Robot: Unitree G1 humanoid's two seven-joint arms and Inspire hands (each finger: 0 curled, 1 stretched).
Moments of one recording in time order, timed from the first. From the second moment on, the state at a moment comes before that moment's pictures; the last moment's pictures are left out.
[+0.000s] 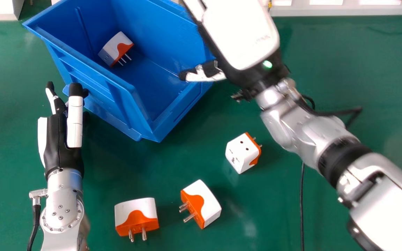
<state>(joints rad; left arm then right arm) -0.34 0.20 0.24 0.87 -0.06 -0.49 0.09 -0.92 -0.21 0.68 1.11 -0.97 -0.30 -1.12</state>
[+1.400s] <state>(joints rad) -0.27 0.23 0.26 0.79 -0.08 -0.48 0.03 -0.63 -0.41 0.62 0.92 -0.74 -0.56 -0.17</state>
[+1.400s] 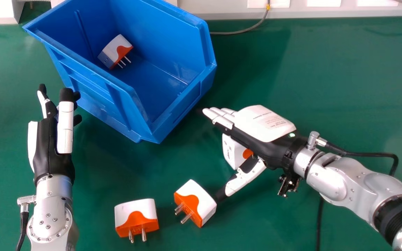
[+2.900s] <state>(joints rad) -0.27 0.23 0.26 0.78 -0.09 -0.47 0.02 -0.52 -0.37 0.55 0.90 -0.73 -0.54 -0.38</state>
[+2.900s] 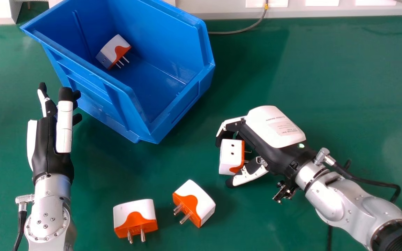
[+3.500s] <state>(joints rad) -0.27 0.24 0.26 0.79 -0.09 -0.47 0.02 -0.53 -0.35 0.55 1.01 -0.87 -0.62 -0.90</state>
